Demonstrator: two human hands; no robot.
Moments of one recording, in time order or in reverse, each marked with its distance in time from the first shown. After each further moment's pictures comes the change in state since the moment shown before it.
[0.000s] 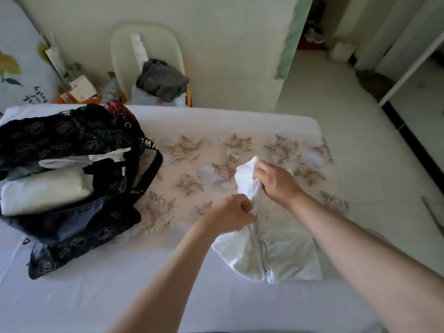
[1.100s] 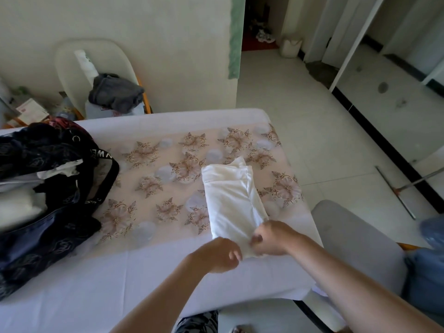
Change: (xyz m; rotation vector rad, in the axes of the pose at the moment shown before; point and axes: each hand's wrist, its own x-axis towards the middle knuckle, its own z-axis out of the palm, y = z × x) left_hand -0.031 -0.021 0.139 0.473 -0.359 0.165; right_hand -0.208 -0.009 0.006 0.166 -0.597 0.458
